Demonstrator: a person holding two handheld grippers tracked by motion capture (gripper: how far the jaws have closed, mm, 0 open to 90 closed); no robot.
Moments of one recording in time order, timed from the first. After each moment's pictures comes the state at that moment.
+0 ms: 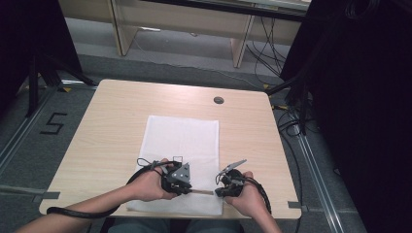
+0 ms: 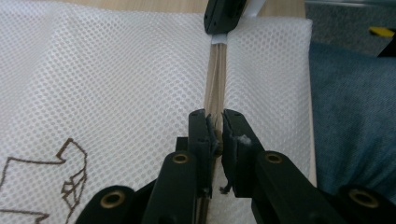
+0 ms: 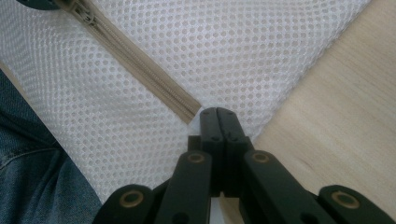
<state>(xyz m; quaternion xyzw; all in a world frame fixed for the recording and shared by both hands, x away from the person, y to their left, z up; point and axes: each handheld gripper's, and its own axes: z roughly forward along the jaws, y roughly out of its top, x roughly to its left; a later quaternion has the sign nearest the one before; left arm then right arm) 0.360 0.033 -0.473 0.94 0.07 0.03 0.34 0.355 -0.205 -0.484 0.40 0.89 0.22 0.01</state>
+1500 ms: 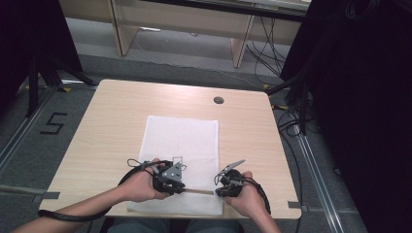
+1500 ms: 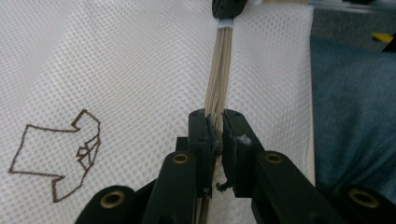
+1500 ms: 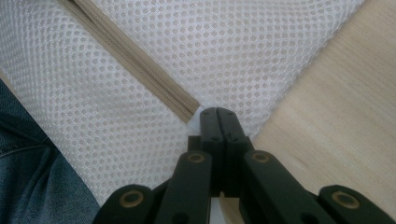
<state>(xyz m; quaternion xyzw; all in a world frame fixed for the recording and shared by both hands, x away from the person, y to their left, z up) 0.358 0.055 -0.473 0.93 0.09 0.04 0.35 0.354 -0.202 -0.483 0.39 0.89 0.21 0.02</state>
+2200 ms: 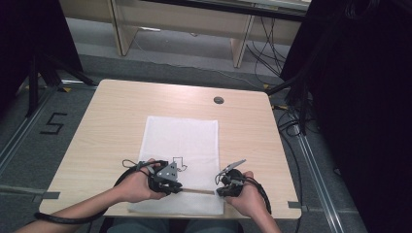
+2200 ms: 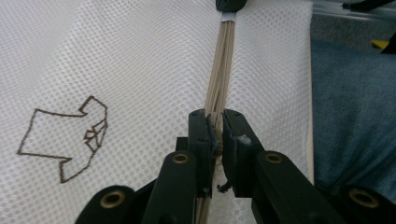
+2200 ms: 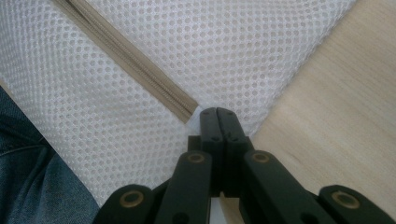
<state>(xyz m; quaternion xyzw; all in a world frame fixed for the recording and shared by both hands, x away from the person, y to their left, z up) 0.357 0.065 -0.474 0.93 0.10 0.04 0.36 0.353 -0.204 -0.483 0.41 0.89 0.21 0.02</state>
